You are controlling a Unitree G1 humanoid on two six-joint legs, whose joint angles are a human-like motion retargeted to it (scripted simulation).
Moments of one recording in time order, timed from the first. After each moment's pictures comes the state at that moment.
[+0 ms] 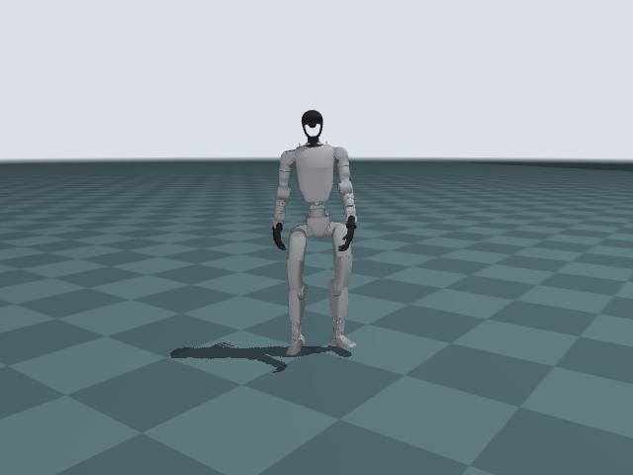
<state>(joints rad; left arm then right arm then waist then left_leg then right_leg) -0.27 0.06 0.12 1.29 0.13 0.04 -0.31 0.07 -0.19 0.03 1.70 -0.45 0.20 0.19 -0.04 -0.01 -0.10 0.00 0.03 0.52 0.01 -0.29 -0.06 0.02 -0.17 -0.43 0.05 0.11 0.14</state>
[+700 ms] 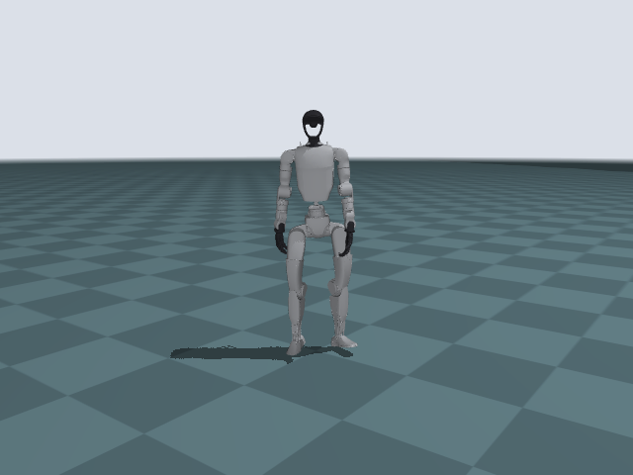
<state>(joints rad) -0.13 0.08 0.25 1.55 -0.01 0.06 -0.19 0.04 -0.14 0.05 1.57 -0.53 0.13 0.16 -0.11 -0.02 -0.11 -0.01 0.05 0.57 0.00 -0.29 -0.08 -0.01 -0.16 -0.39 0.05 0.11 0.15</state>
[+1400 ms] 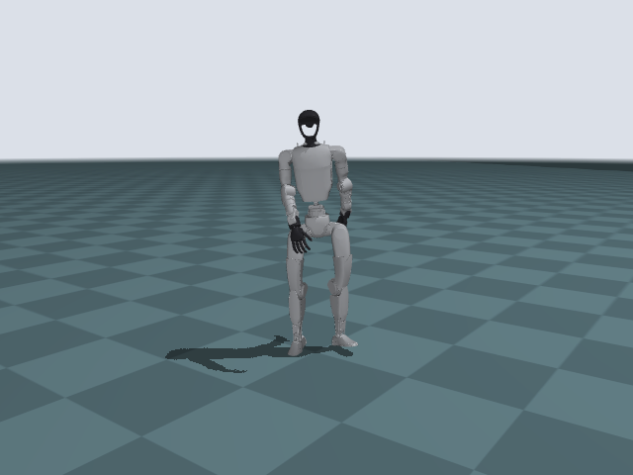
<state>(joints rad) 0.40 0.07 0.48 1.70 0.11 0.21 -0.24 -0.36 -0.01 0.46 1.11 -0.68 0.11 0.21 -0.10 0.02 -0.07 0.03 0.05 0.61 -0.02 -0.29 -0.10 -0.03 -0.15 -0.35 0.06 0.12 0.14</state>
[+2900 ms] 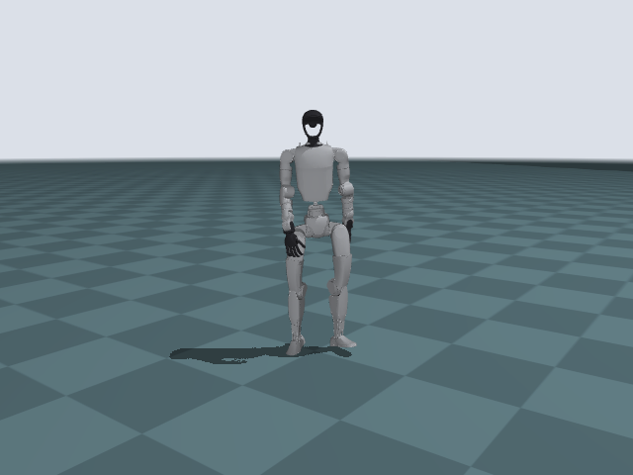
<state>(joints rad) 0.09 0.10 0.39 1.68 0.02 0.22 -0.07 -0.14 -0.07 0.36 1.24 -0.70 0.02 0.27 -0.11 -0.03 -0.09 -0.01 0.04 0.53 0.01 -0.29 -0.07 0.02 -0.17 -0.45 0.04 0.12 0.15</state>
